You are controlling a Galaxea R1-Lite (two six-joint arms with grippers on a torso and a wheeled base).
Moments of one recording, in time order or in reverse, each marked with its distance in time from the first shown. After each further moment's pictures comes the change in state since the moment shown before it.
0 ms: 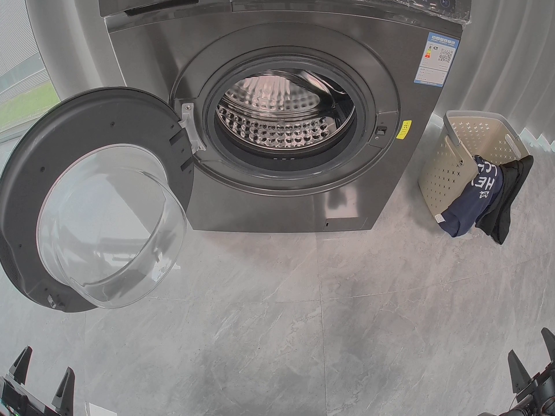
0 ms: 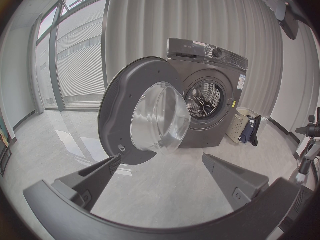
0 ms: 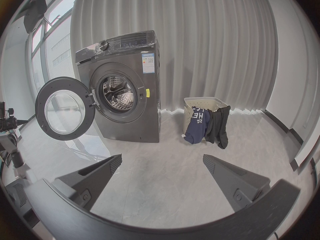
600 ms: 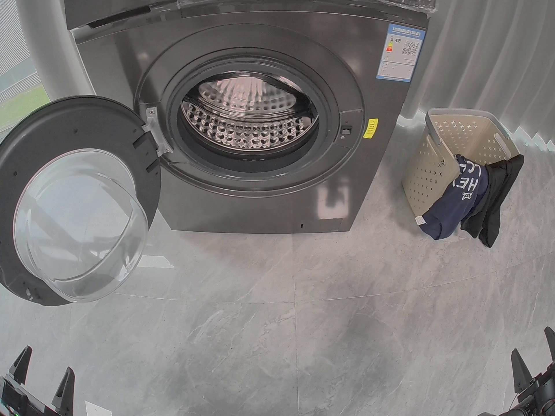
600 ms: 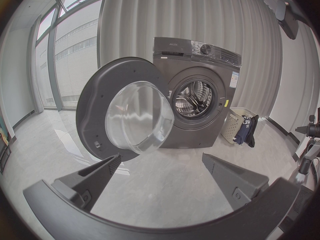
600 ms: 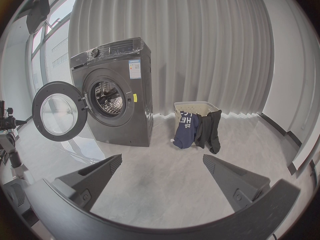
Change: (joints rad) left arm 0.000 0.000 0.000 0.000 0.000 0.000; right arm -0.017 -0.056 0.002 0.005 -0.001 -0.003
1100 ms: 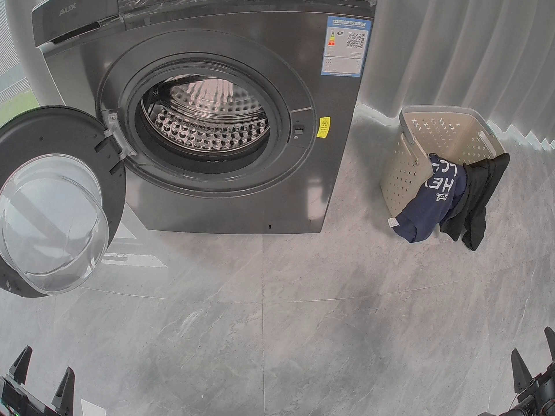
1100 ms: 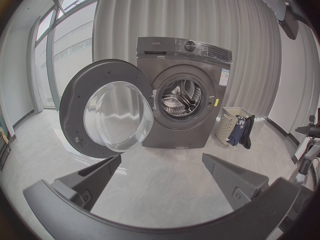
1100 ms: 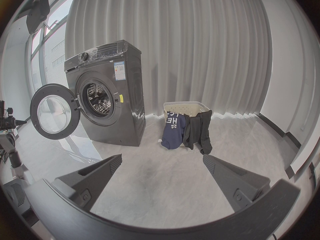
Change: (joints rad) left arm 0.000 0.000 0.000 0.000 0.000 -0.002; right arm 0.000 0.000 0.000 -0.001 0.000 0.000
